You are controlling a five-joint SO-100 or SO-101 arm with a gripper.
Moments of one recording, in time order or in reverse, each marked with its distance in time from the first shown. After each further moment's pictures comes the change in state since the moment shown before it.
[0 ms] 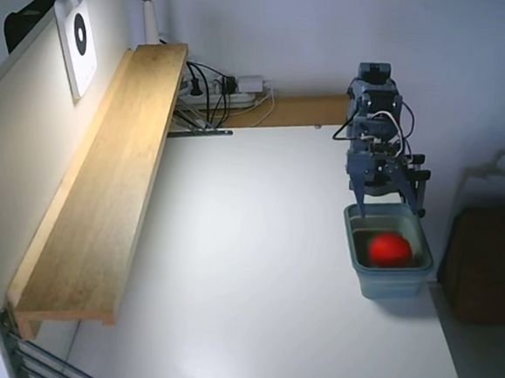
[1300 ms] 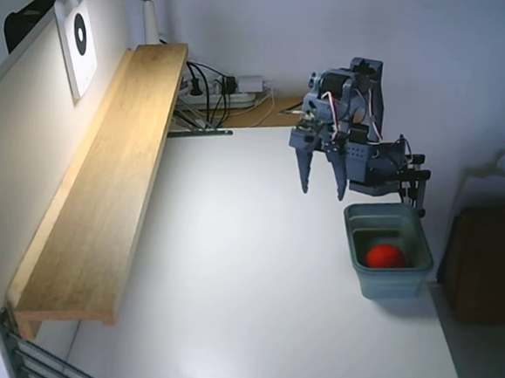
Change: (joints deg) arm 21.8 7.5 1.8 4.7 0.0
